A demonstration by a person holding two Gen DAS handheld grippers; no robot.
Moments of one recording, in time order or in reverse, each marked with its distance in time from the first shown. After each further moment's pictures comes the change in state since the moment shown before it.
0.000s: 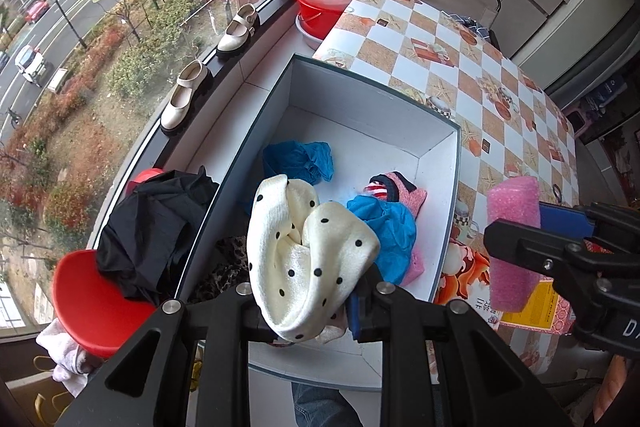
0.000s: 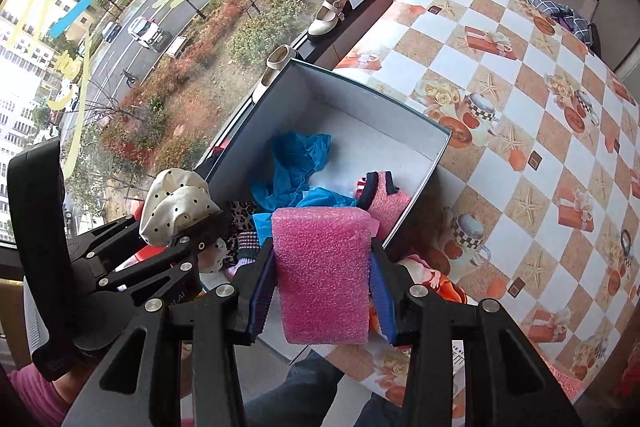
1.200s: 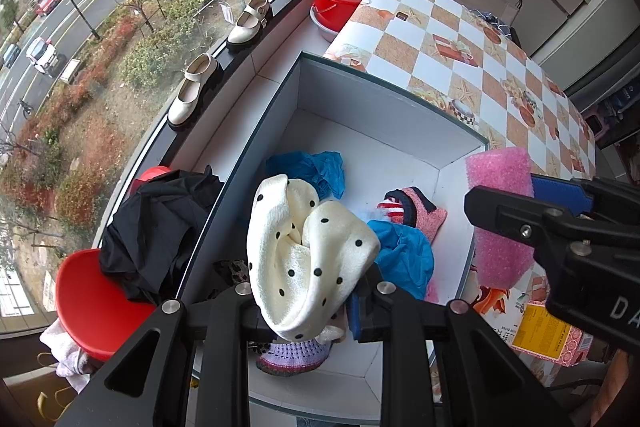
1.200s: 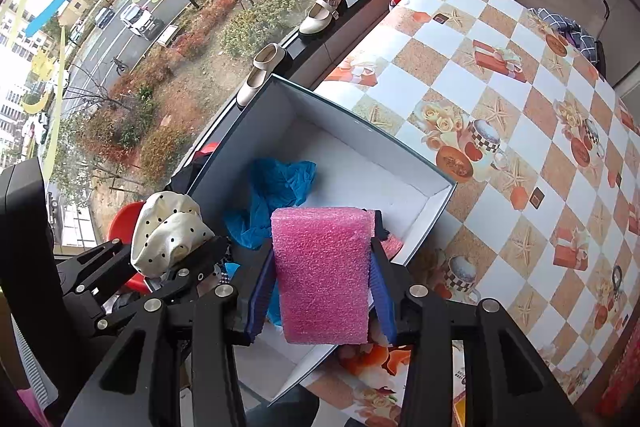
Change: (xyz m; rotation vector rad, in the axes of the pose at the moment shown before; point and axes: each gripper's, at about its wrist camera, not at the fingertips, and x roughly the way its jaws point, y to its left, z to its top) left arm 0.024 0.000 0.019 -0.028 0.030 0.045; right arm 0.034 -0.003 0.044 -0.030 0.024 -0.054
